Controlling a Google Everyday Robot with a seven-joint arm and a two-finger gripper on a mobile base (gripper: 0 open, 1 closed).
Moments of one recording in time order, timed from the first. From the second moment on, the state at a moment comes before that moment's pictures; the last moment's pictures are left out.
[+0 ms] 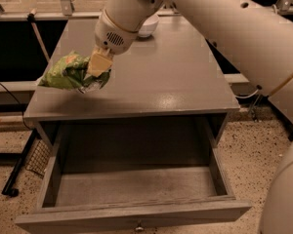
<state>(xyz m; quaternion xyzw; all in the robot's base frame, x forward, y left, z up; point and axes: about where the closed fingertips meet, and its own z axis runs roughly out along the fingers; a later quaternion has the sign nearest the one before) 0.573 0.123 0.927 -0.68 0.68 0.18 0.23</state>
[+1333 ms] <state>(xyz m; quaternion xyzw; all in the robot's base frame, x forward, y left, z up) 0.442 0.083 0.888 -0.67 0.70 0.16 0.19</state>
